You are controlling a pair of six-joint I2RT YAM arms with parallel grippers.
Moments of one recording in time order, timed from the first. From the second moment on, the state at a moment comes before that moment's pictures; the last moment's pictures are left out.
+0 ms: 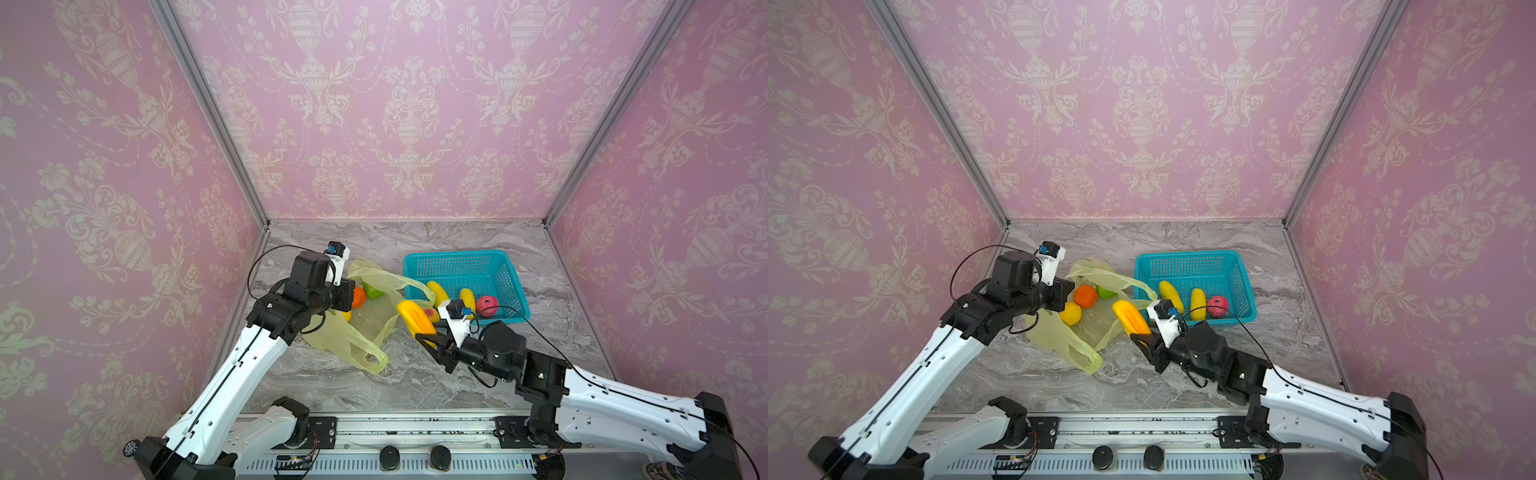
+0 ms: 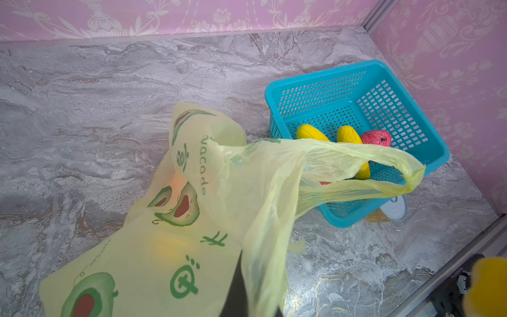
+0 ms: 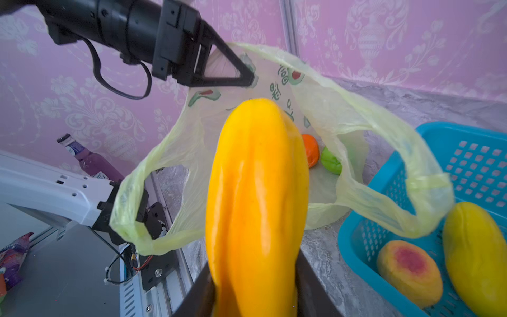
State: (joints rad) left arm -0.39 1.04 1.11 -0.77 0.12 -0.21; right arm 1.08 0.78 0.58 0.01 0.13 0.31
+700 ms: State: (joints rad) left arm -0.39 1.04 1.11 -0.77 0.12 -0.21; right arm 0.65 0.89 0.57 -0.33 0.37 0.39
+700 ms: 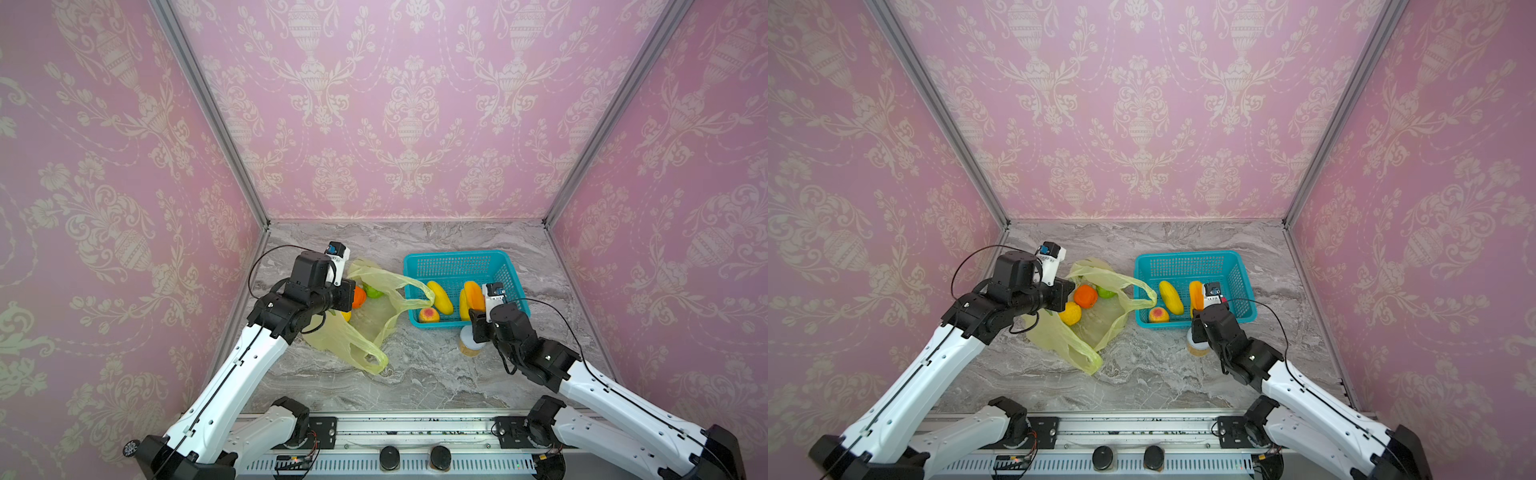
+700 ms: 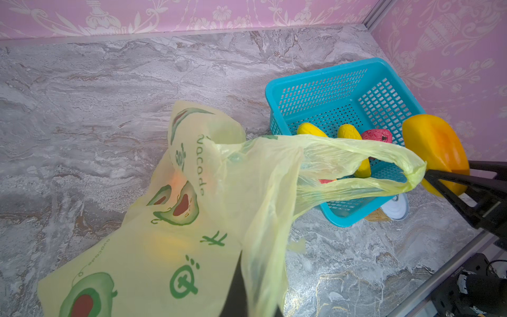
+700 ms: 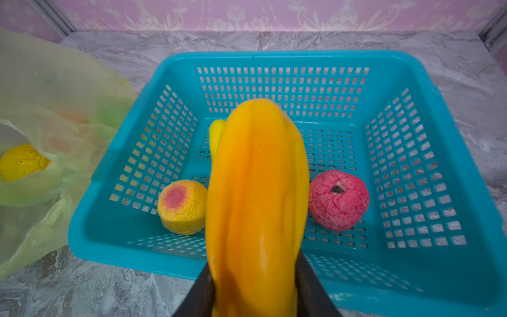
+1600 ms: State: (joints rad) left arm -0.39 1.06 1.11 -0.78 0.12 -0.21; right arm 0.48 1.41 0.73 -0.17 0.12 0.41
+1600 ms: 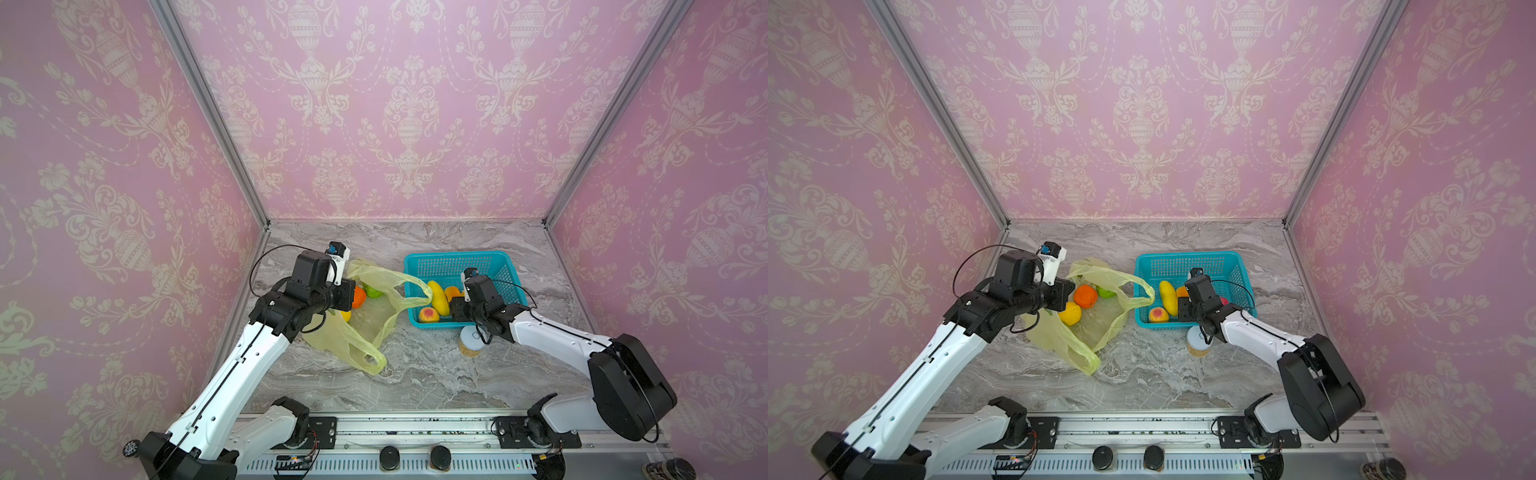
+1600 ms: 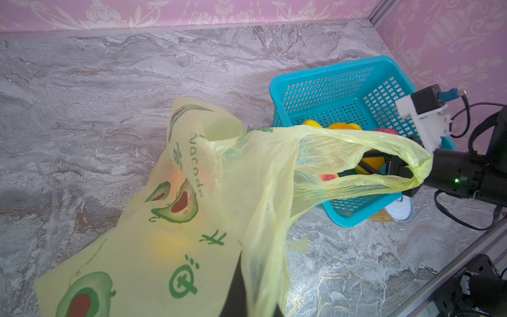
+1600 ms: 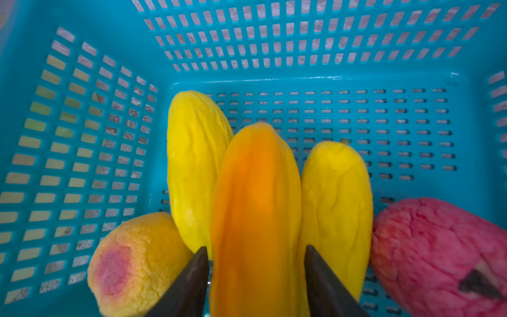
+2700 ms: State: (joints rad) left arm -0.39 1.06 1.11 -0.78 0.12 -0.21; right arm 1.08 1.31 0.77 0.00 0.16 0.23
